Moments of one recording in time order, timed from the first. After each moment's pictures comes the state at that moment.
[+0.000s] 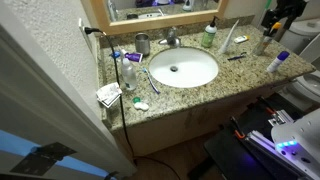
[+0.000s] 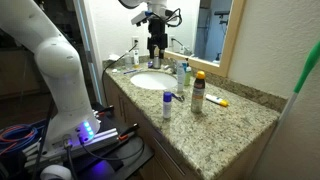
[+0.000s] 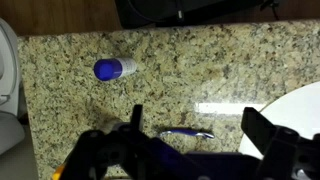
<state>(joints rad) -0.18 -0.45 -0.04 -2.46 -0.23 1.86 0.12</state>
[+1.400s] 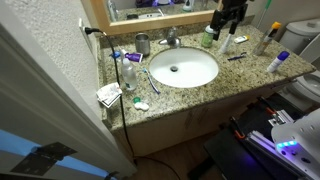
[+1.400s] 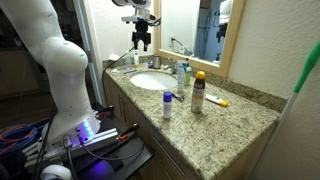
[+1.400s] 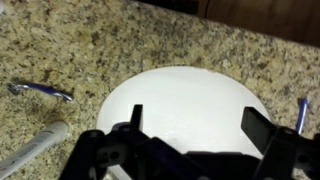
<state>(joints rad) 0.10 -0.20 0.11 -2.22 0.05 1.88 0.17</state>
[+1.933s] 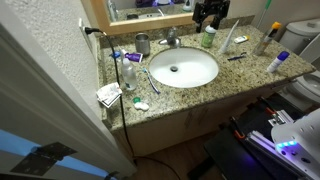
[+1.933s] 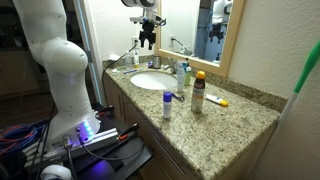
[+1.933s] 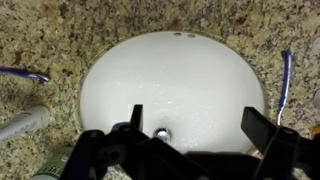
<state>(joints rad) 0.10 -0.02 0.11 -2.01 0.08 1.88 0.26</state>
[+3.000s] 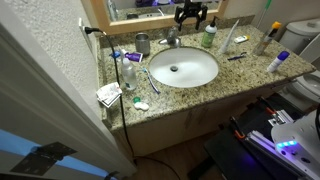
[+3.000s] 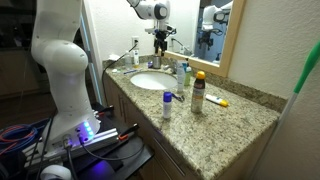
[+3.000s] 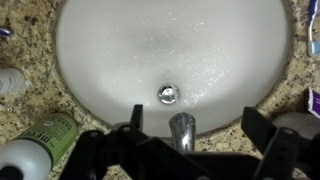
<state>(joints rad) 0.10 0.32 0.07 -1.72 0.04 1.99 0.42</state>
